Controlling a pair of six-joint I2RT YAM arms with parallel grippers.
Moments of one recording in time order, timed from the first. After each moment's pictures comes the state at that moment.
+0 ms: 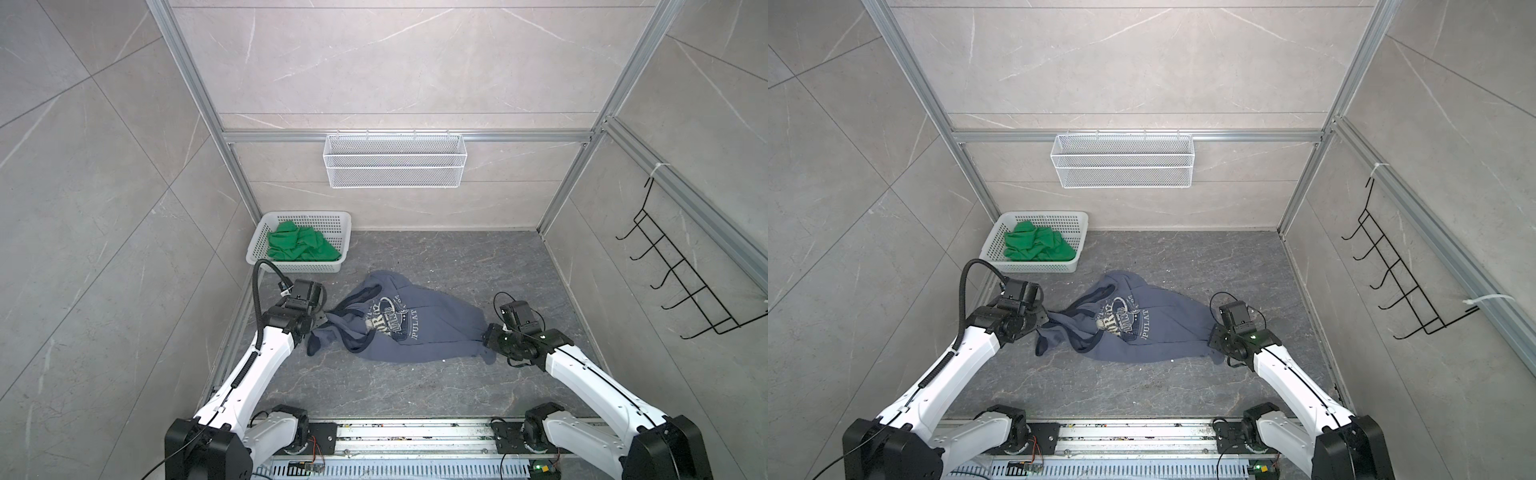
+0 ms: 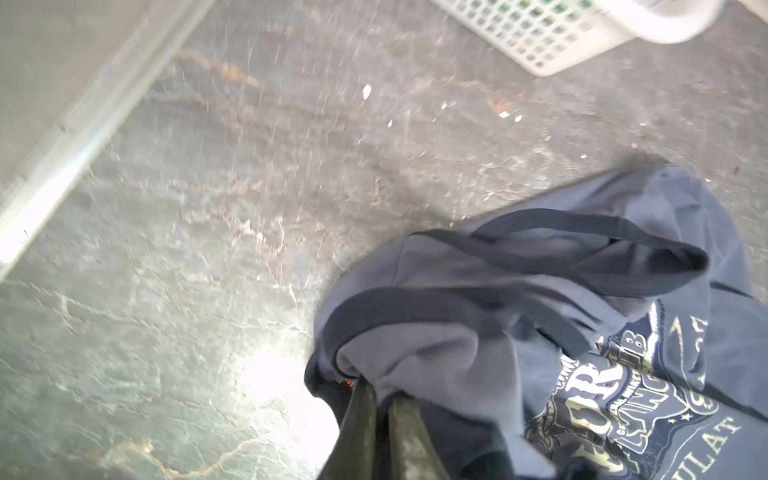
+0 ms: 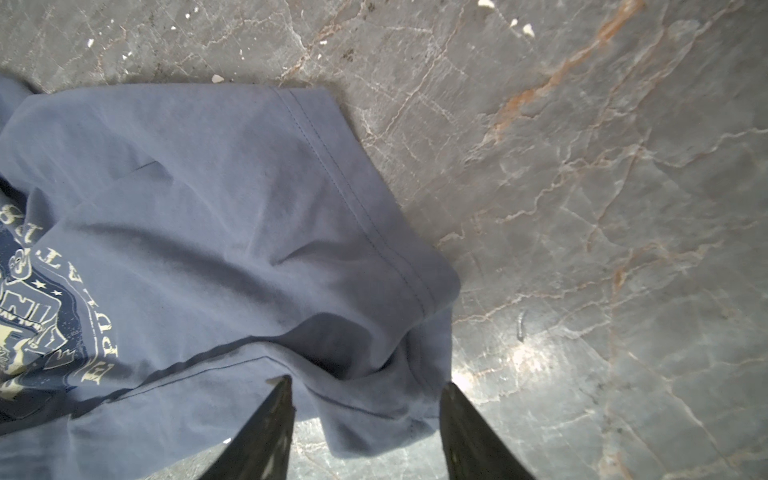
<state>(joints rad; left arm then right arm) -0.23 1.13 0.86 -0.80 -0.27 -0.71 0.29 1.04 0.59 -0.61 0.03 0.66</state>
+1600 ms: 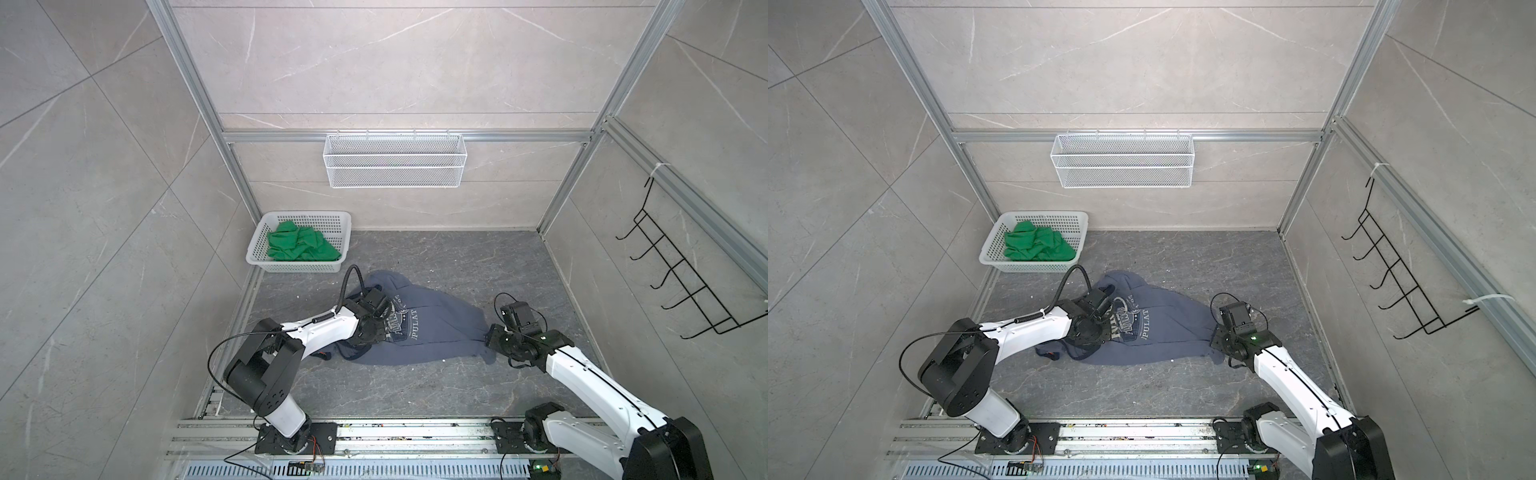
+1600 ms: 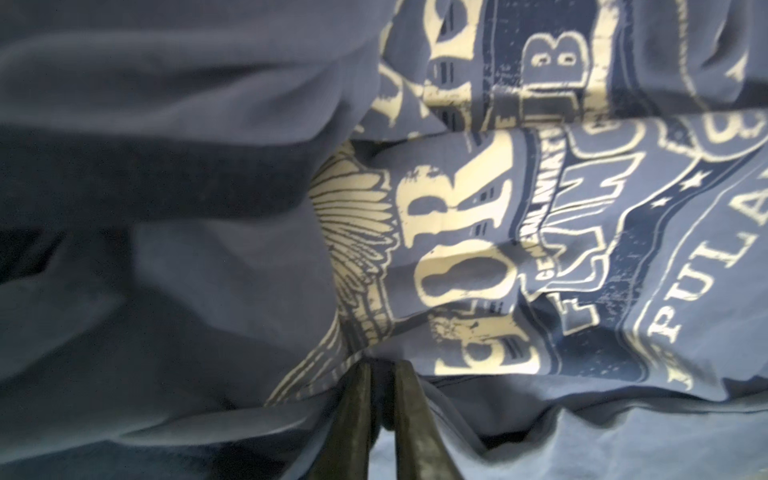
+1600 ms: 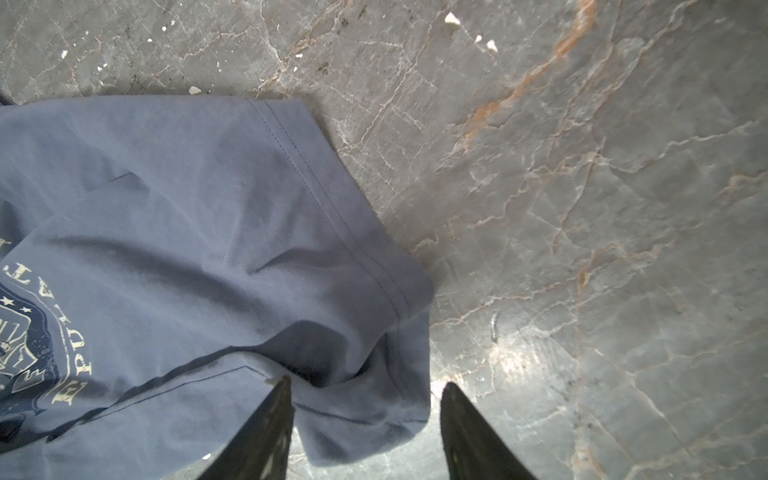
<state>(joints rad) -0.68 1.61 0.93 -0.61 -0.07 -0.76 0.29 1.03 0.58 -0.62 0.08 0.67</state>
